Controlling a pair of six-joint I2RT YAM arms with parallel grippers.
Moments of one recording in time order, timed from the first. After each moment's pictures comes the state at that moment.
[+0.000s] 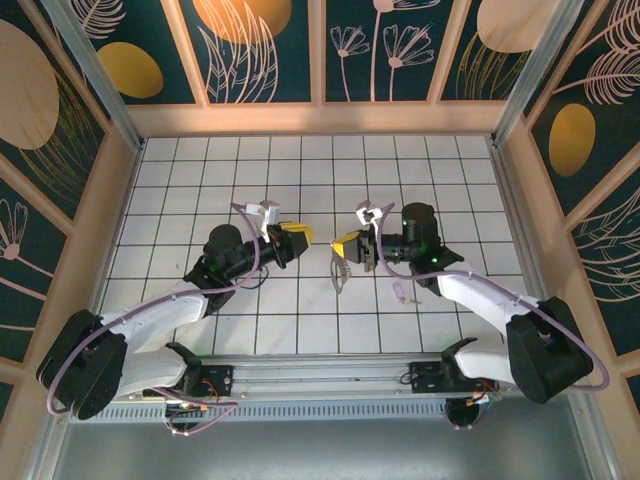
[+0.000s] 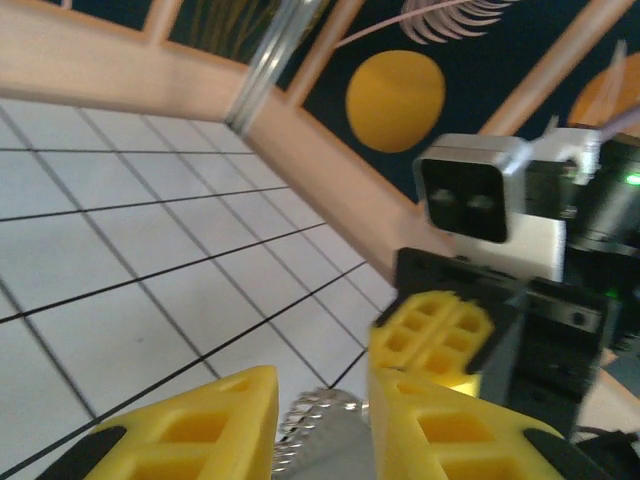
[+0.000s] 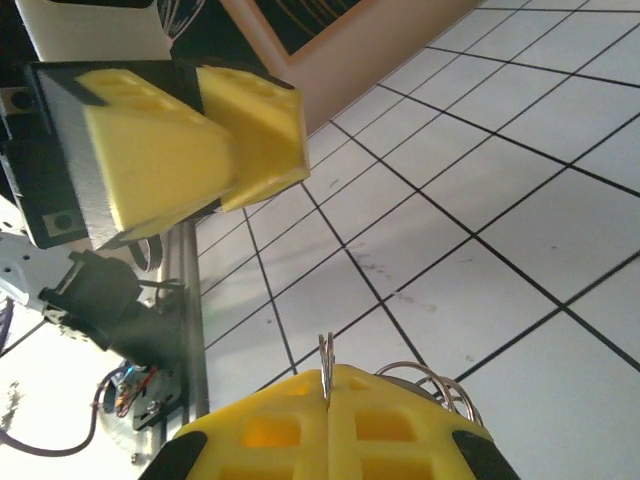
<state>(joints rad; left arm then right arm) -0.63 1.20 0.51 0.64 0.45 -0.56 0.49 1.25 0.61 0.30 -0.89 0.26</state>
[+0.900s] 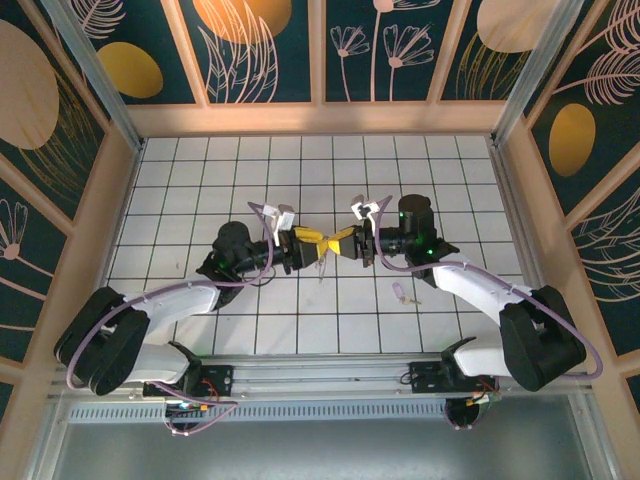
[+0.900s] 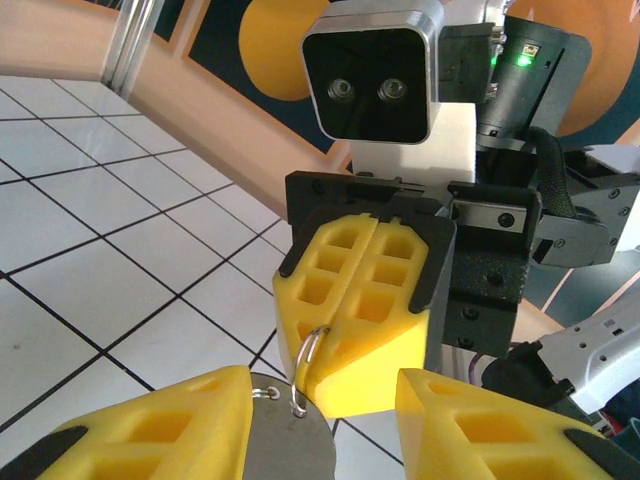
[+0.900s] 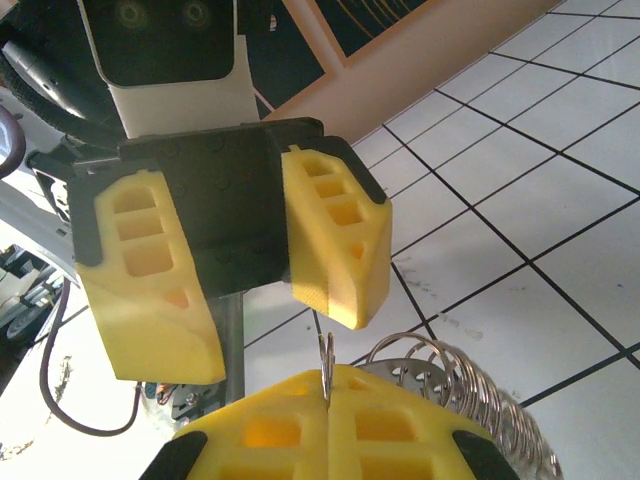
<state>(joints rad) -0.63 1.35 0.53 0.79 0.67 -0.55 0.49 1.31 0.67 0.33 -1.00 0.26</state>
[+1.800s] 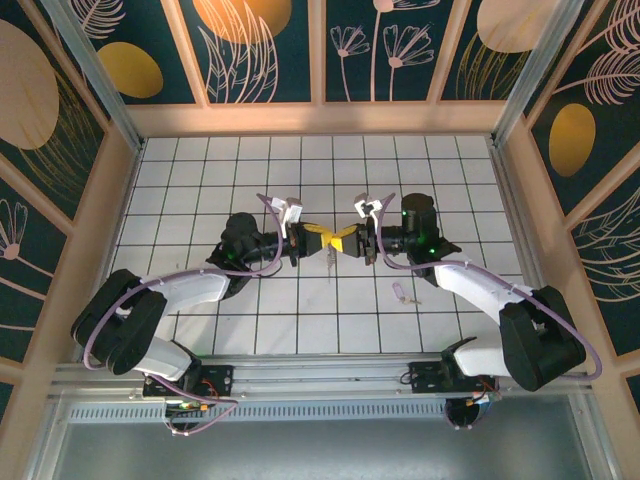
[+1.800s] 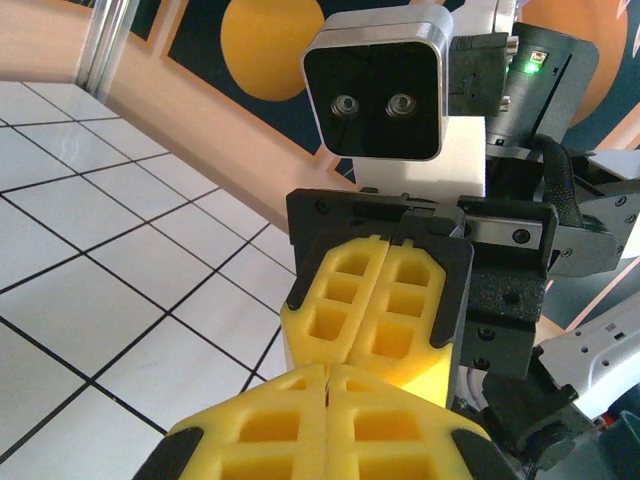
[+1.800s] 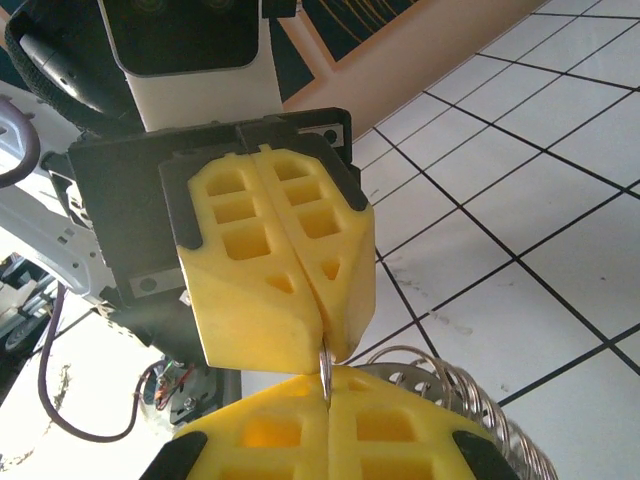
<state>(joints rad) -0.62 1.47 0.61 0.85 0.73 -0.56 0.47 1.31 0.67 0.33 -1.00 0.28</state>
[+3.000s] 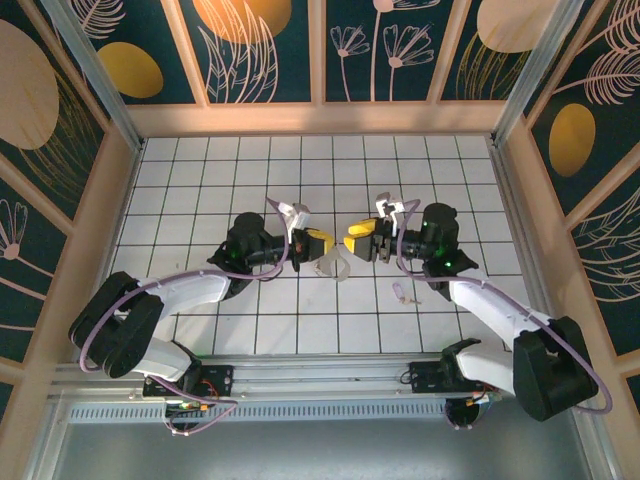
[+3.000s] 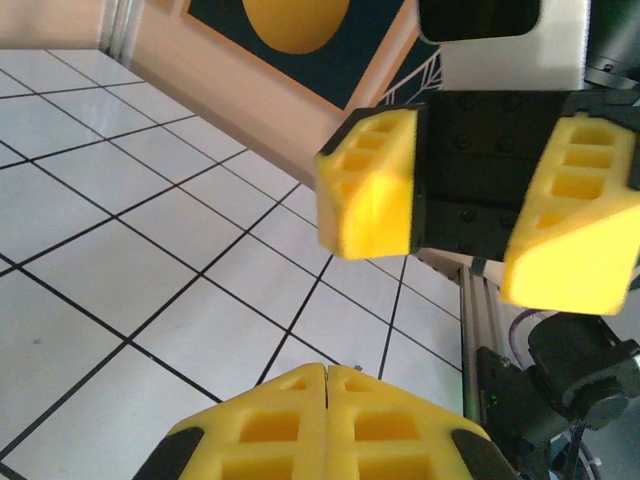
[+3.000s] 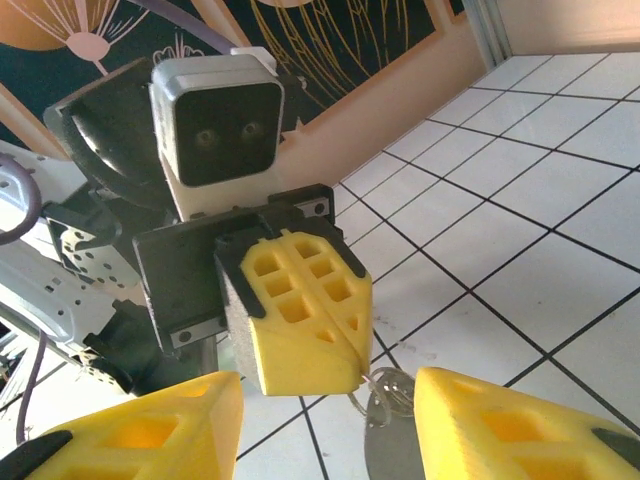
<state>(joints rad) -0.65 1.45 0.63 0.67 0.69 -0.41 0.39 1.15 0.56 0.42 -0.95 0.37</state>
